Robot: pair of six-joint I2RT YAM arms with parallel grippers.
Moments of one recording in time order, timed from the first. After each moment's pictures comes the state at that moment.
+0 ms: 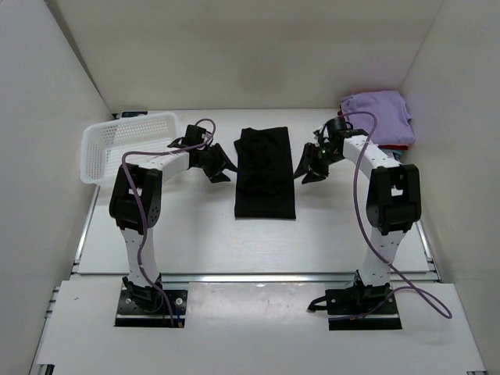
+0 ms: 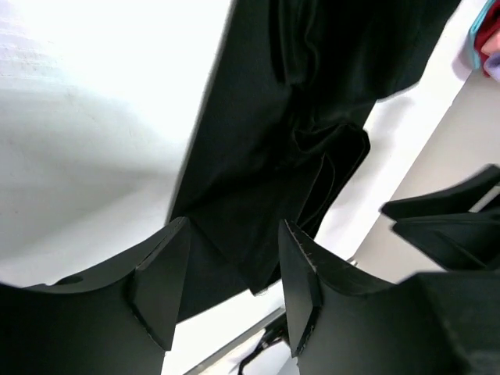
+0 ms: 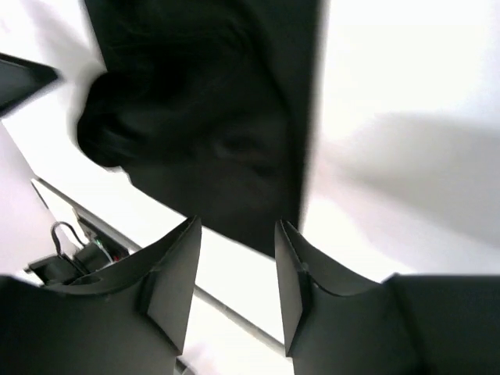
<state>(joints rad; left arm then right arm) -0.28 2.01 1.39 -0.35 0.48 -0.87 0.15 1.96 1.55 -0.77 -0.58 0.35</state>
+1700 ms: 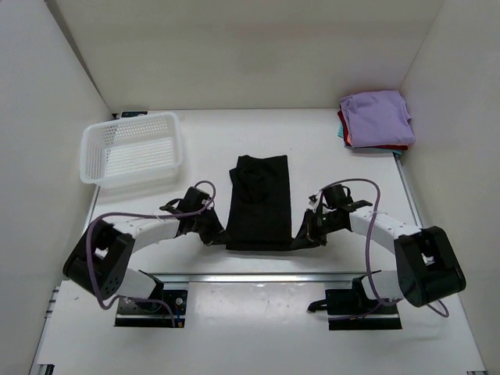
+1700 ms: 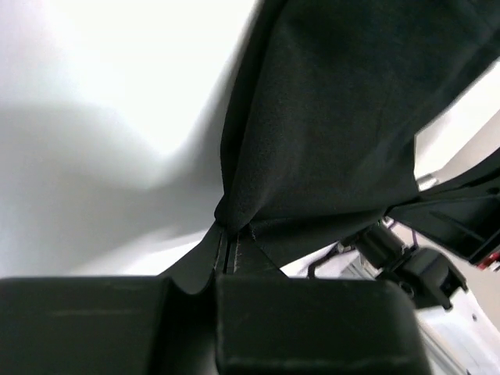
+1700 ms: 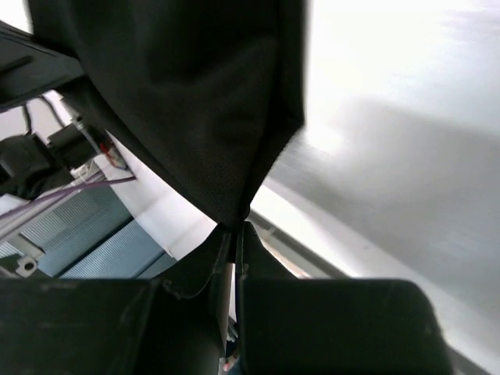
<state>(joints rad) -0.52 1.42 0.58 -0.22 0.40 -1.04 0.31 1.35 0.57 -0.46 -0.72 0.58</state>
